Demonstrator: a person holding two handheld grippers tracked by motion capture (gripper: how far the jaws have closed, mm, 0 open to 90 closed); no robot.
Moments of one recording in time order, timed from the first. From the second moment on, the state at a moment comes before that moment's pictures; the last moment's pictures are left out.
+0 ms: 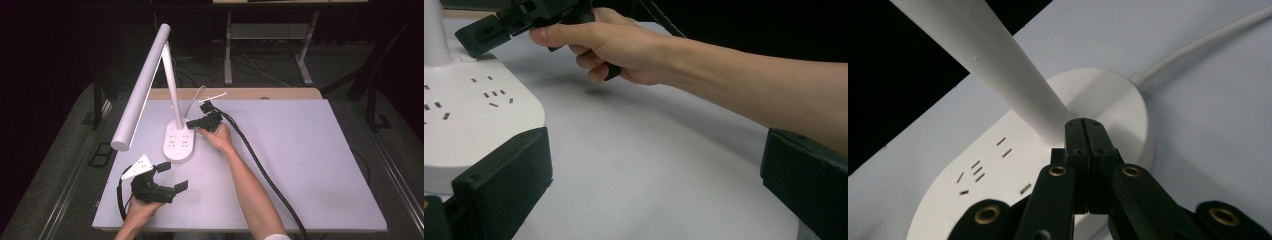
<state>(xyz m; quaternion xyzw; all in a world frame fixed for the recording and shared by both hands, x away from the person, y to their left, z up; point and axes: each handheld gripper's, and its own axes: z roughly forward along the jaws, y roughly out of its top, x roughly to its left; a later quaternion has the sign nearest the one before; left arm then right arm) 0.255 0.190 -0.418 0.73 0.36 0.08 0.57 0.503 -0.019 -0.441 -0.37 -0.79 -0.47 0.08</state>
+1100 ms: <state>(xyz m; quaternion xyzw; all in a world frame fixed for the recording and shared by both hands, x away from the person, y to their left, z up) 0.254 0.188 -0.418 0.73 0.36 0.08 0.57 0.499 -0.014 -0.438 -0.38 -0.80 -0.46 0.05</state>
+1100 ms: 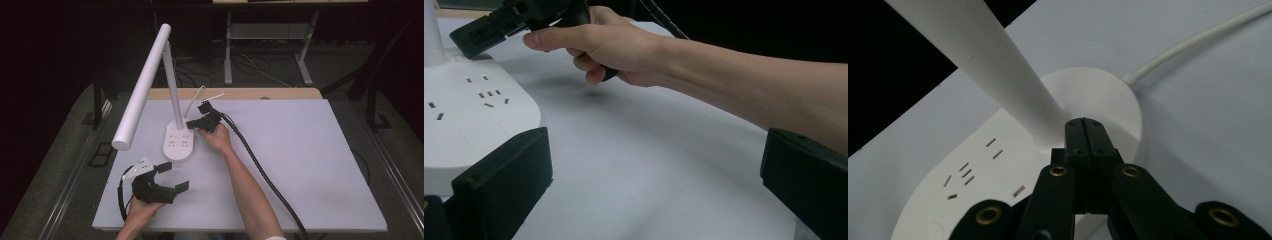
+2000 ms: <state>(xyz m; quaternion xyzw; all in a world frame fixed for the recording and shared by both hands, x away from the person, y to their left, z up) 0.255 0.187 -0.418 0.73 0.36 0.08 0.57 0.494 -0.008 -0.436 -0.38 -0.80 -0.46 0.02</state>
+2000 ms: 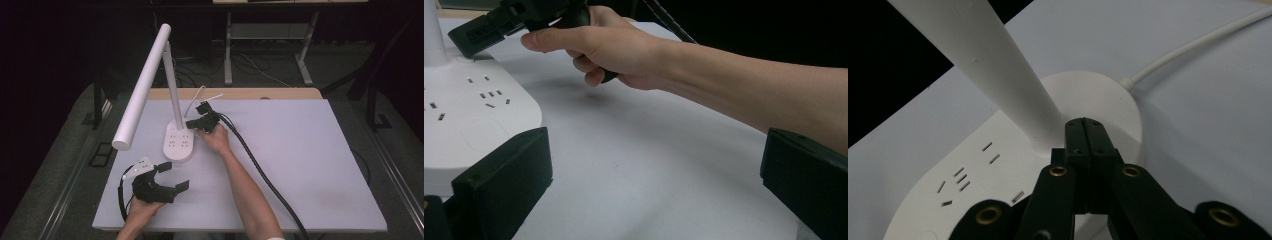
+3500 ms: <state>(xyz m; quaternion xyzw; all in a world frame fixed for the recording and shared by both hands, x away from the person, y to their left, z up) 0.256 0.182 -0.421 0.74 0.35 0.07 0.57 0.447 -0.100 -0.369 -0.36 -0.80 -0.48 -0.02</state>
